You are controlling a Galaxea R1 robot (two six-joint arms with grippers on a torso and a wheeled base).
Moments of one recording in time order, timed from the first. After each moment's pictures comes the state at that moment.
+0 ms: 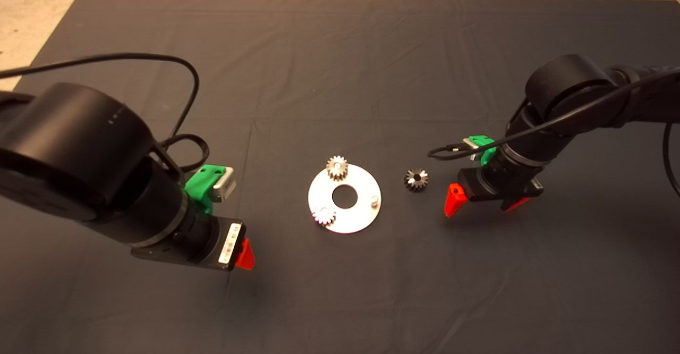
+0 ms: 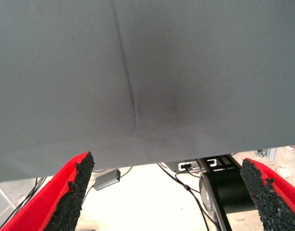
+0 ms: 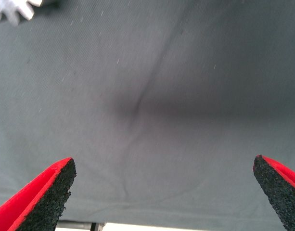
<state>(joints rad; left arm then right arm) -0.50 2.29 -0.51 0.14 1.53 -1.67 0.35 2.41 -0.99 -0.08 -1.53 1.37</state>
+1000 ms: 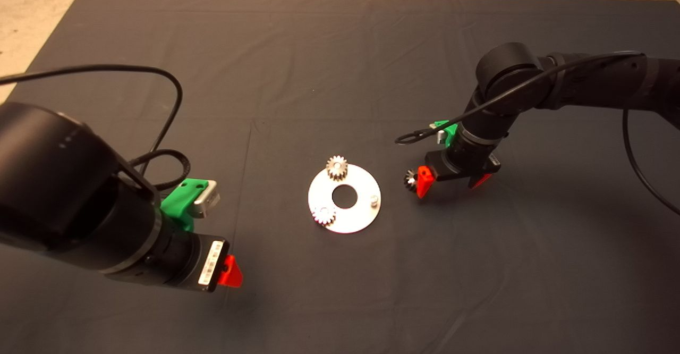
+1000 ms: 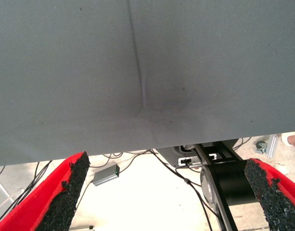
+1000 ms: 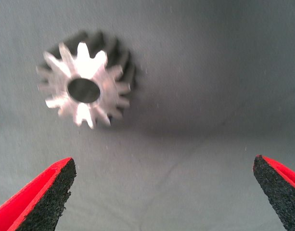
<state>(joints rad) -0.51 2.24 -0.44 0.13 1.53 -1.70 0.35 2.57 -1.20 -0.11 -1.53 1.23</state>
